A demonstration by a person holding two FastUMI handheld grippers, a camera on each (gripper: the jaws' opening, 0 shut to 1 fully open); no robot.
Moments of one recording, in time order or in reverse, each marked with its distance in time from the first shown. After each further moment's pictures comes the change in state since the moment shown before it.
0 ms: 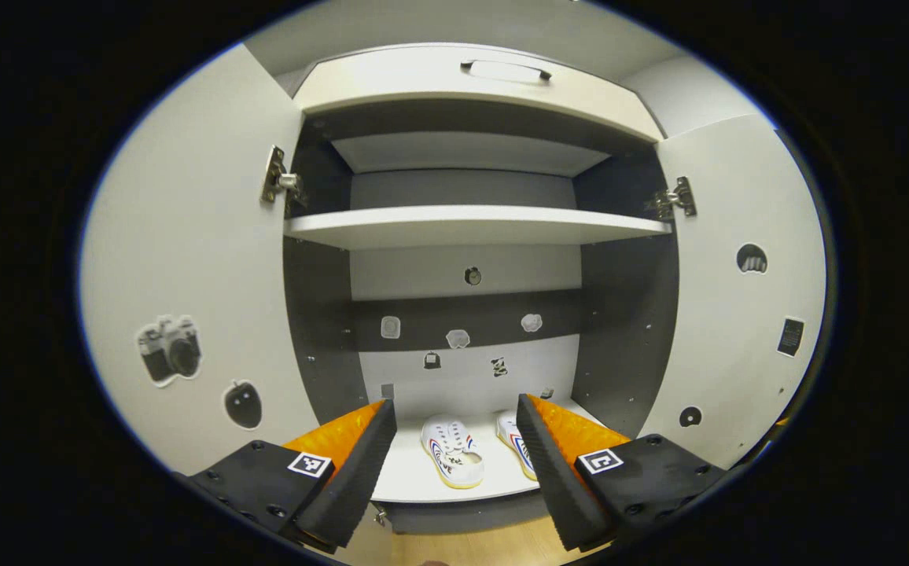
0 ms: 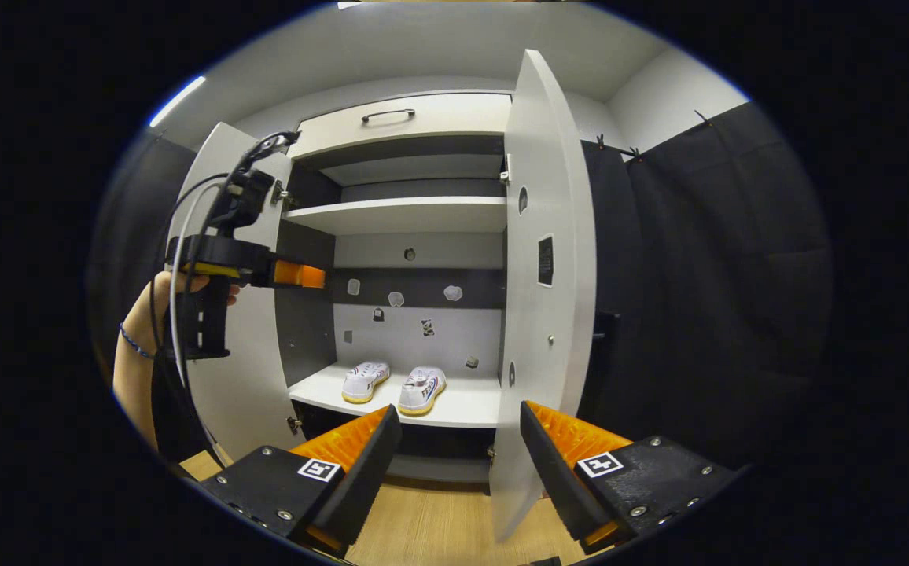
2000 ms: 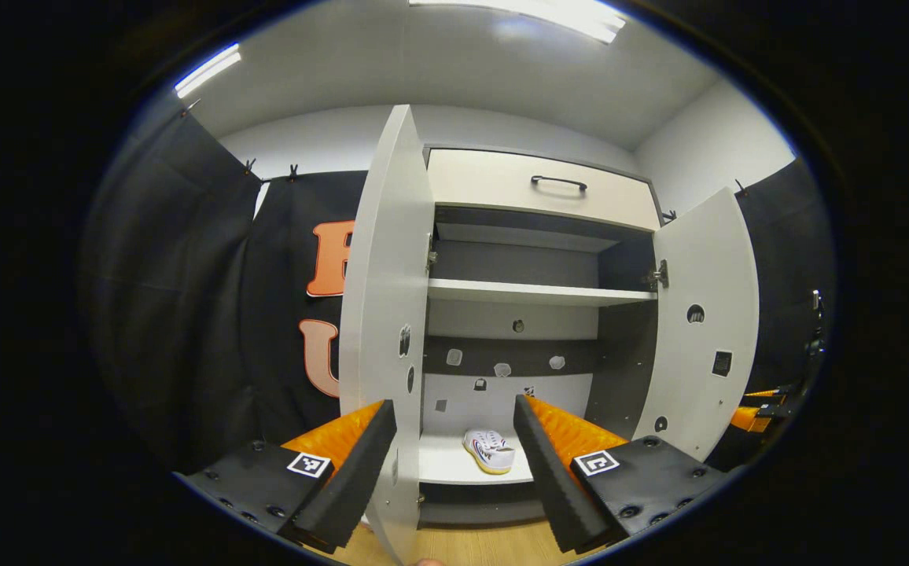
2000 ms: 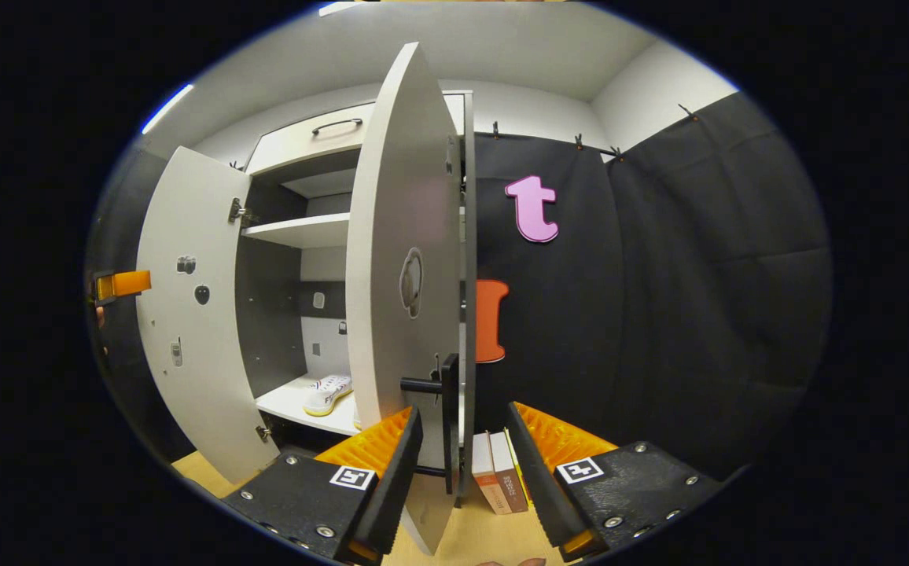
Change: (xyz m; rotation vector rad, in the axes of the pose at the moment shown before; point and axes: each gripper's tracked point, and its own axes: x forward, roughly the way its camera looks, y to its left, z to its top) left arm -0.175 0.084 0.015 -0.090 -0.185 0.117; right arm 0.039 -0.056 0.020 0.009 -0.023 0.002
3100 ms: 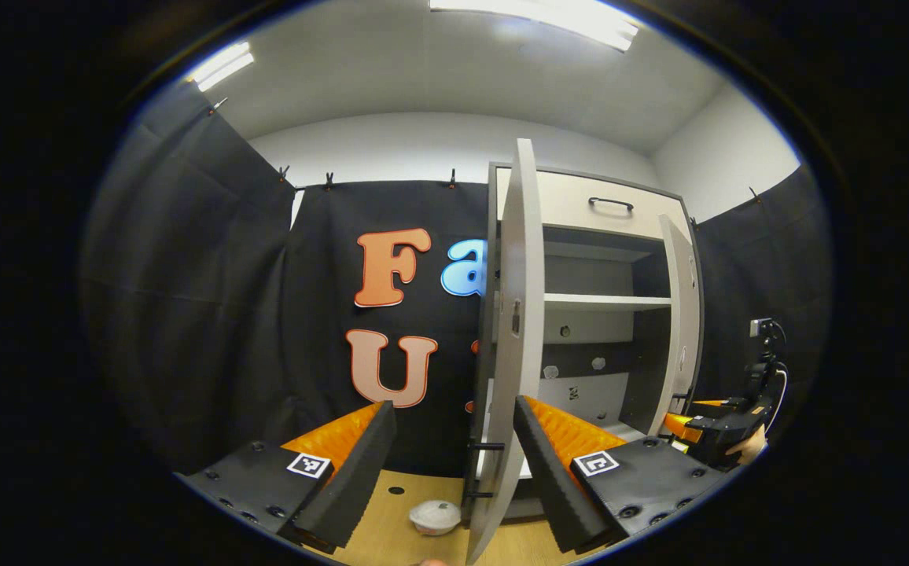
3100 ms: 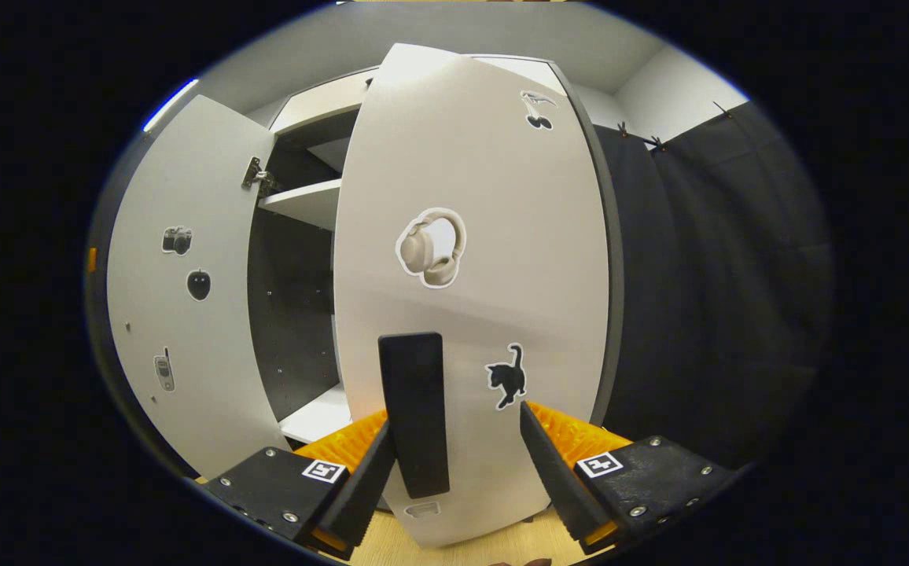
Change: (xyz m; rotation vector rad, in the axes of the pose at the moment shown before) left arm -0.043 0.140 0.015 0.010 -0.014 0.073; right arm 0.116 0.138 -0.022 0.008 0.023 0.023
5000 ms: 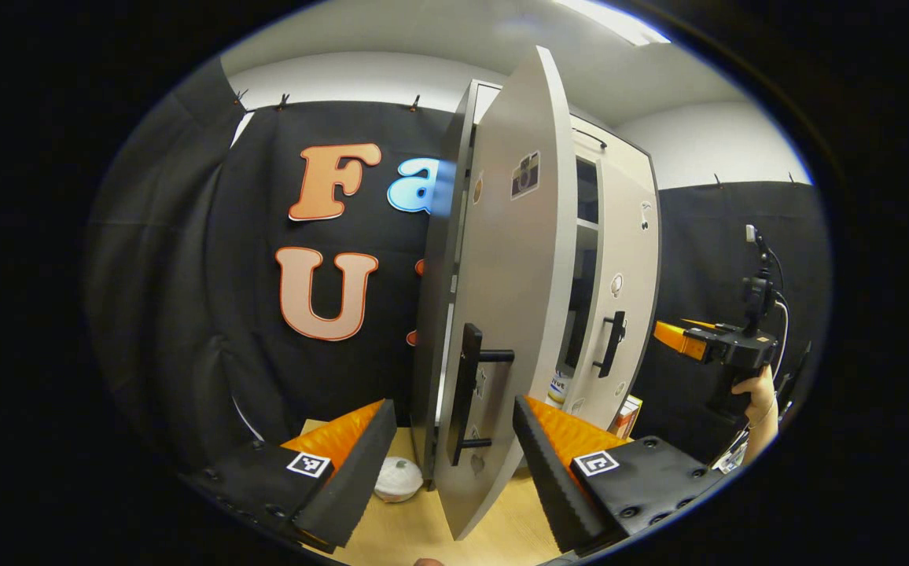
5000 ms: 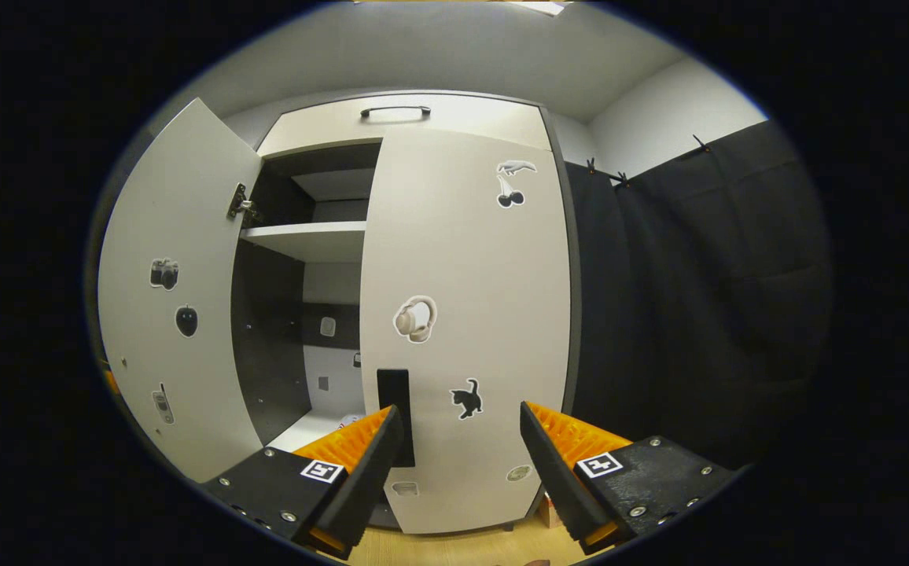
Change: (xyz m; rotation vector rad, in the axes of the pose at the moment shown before) left arm 0.034 -0.020 -0.124 -0.102 0.247 -0.302; right arm -0.041 -0.001 0.053 -0.024 -0.118 -0.175
